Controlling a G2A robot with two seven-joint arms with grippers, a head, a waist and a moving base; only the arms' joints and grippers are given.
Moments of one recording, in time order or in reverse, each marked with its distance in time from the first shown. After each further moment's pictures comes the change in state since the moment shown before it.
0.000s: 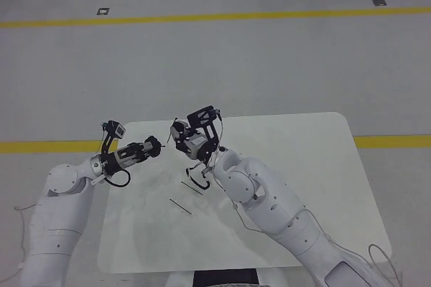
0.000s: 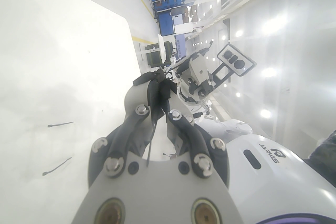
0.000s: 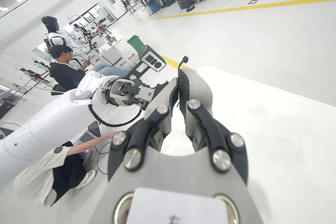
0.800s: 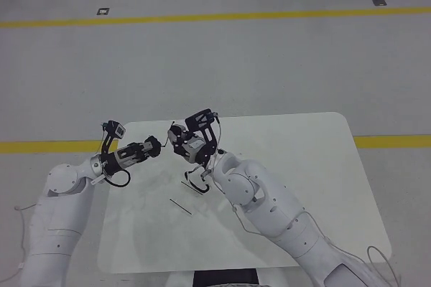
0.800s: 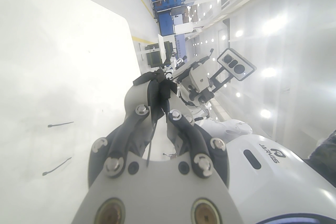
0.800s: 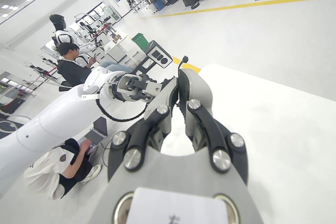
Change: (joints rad) left arm 0.000 0.000 0.000 0.000 0.000 0.000 0.000; right arm -0.012 -0.009 0.002 0.001 0.004 -0.027 0.012
